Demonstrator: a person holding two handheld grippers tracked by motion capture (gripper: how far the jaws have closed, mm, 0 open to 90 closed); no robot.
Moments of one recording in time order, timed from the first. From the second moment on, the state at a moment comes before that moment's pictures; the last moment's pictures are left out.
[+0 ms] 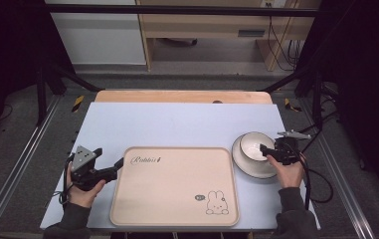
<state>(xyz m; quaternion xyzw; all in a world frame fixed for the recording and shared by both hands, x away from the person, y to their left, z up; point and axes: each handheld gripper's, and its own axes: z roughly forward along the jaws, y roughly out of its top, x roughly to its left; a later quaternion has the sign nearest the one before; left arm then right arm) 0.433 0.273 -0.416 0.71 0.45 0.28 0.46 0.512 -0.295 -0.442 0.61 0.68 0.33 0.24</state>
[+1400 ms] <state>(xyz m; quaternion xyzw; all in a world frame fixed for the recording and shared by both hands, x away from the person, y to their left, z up) 0.435 0.273 -0.418 0.71 0.45 0.28 0.45 0.524 -0.302 -0.446 0.66 0.66 0.31 0.18</state>
